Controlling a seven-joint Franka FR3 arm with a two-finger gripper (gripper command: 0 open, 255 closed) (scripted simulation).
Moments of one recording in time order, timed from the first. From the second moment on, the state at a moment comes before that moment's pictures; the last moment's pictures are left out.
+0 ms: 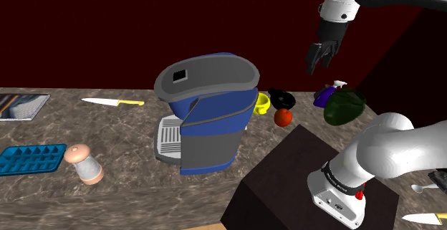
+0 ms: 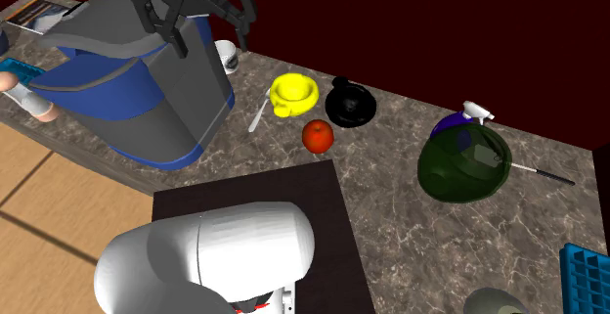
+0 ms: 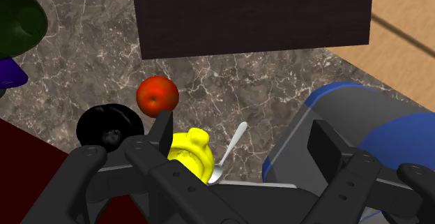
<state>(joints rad) -0.01 -0.74 -0.03 -2.36 -0.08 1.46 0.10</state>
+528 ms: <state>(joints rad) -0.05 -0.75 -0.08 -2.55 -0.15 1.67 0.08</state>
